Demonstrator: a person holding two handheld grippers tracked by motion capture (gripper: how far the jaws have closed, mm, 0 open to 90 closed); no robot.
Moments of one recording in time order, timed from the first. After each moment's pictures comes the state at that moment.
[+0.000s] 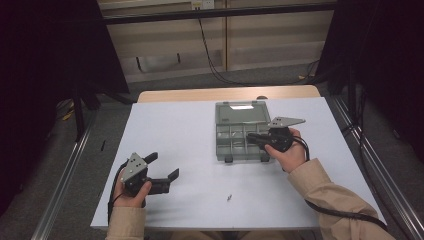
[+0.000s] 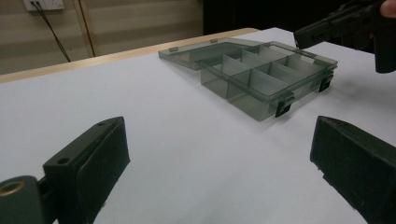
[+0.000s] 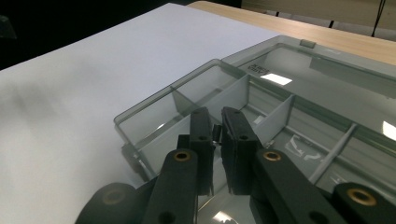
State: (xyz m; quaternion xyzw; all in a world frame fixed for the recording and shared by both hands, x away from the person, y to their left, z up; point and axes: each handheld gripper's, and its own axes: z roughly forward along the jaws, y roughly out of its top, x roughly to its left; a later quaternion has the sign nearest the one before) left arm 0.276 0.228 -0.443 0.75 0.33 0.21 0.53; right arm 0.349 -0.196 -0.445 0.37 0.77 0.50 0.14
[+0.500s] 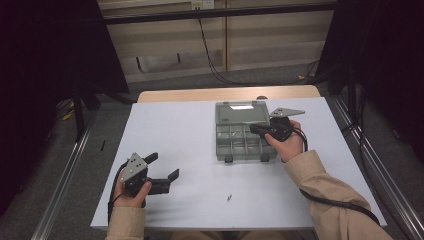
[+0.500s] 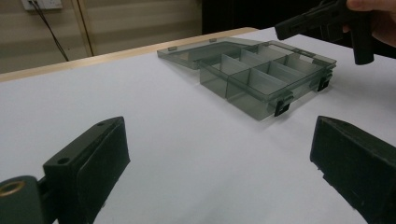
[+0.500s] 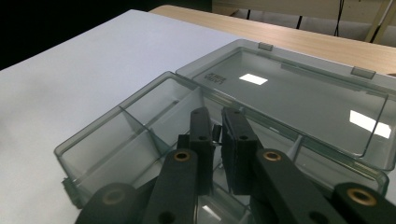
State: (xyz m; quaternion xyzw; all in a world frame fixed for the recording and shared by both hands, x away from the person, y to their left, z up) left arm 0.275 0.228 -0.444 0.75 0.33 0.21 0.53; right arm 0.379 -0.203 -0.446 0.42 0.75 0.49 0.17
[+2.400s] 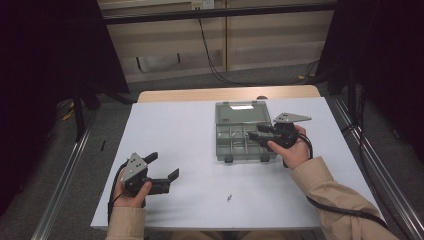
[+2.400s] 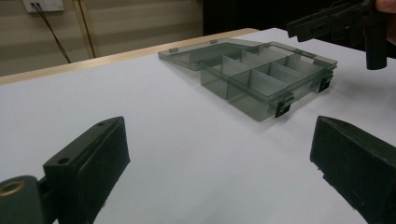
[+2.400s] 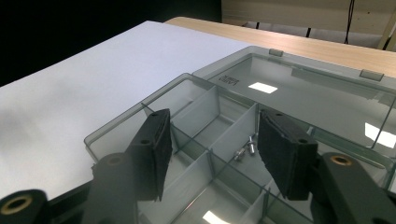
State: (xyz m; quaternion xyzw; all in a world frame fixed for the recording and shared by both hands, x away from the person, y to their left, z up) left arm 0.275 0.227 -0.443 0.75 0.33 0.21 0.54; right arm 0.360 -0.209 -0.447 0.41 0.74 0.52 0.16
